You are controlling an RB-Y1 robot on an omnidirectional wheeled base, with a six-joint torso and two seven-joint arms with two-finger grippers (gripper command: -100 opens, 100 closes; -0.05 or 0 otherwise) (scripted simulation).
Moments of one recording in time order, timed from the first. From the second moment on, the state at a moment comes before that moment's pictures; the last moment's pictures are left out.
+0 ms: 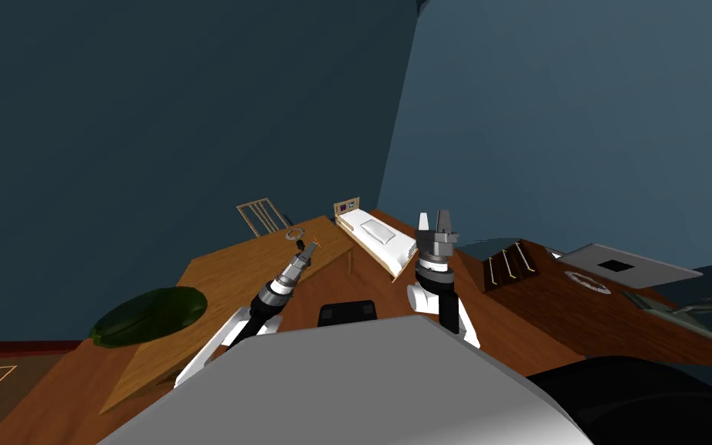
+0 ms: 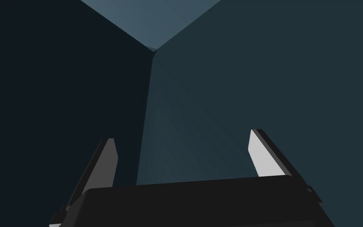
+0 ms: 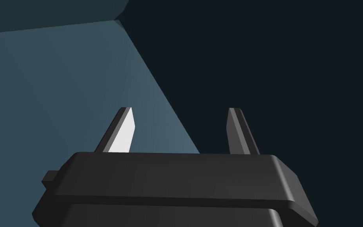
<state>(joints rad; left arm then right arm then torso) 0.50 0.44 -0.23 -2.15 -0.36 -0.56 0.06 0.50 -0.04 -0.03 -2.36 0.06 -0.61 -0.07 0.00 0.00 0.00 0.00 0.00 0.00</state>
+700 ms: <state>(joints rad) 0.49 0.58 -0.33 -2.04 -0.57 -0.59 0.05 0.50 -0.04 -0.03 -2.36 0.06 -0.61 -0.07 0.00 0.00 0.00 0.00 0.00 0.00</state>
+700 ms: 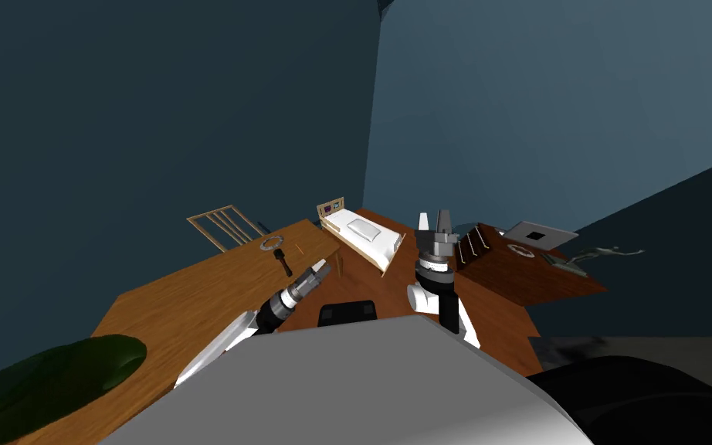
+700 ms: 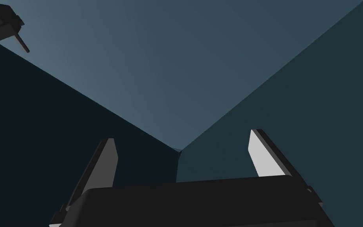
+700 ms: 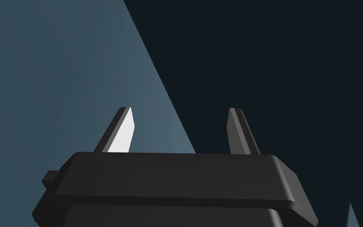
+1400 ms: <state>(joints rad) 0.50 0.70 -0.42 -1.93 -0.77 -0.61 0.04 0.50 -0.04 -0.03 -2.36 0.06 -0.61 -0.07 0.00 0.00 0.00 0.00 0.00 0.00</state>
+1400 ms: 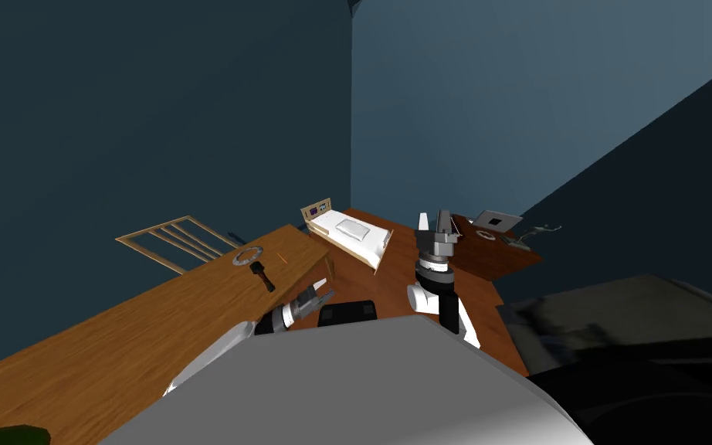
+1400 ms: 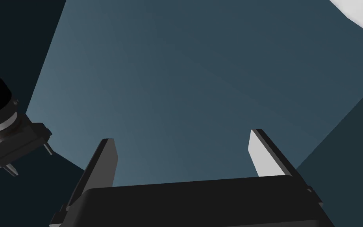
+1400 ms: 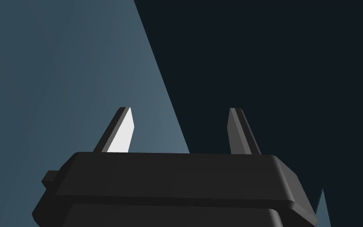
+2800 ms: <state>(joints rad) 0.51 0.93 -0.54 -1.71 -1.12 -0.65 -0.03 0.50 -0.04 -0.03 -2.36 0.06 -0.61 -0.07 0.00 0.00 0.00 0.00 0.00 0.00</state>
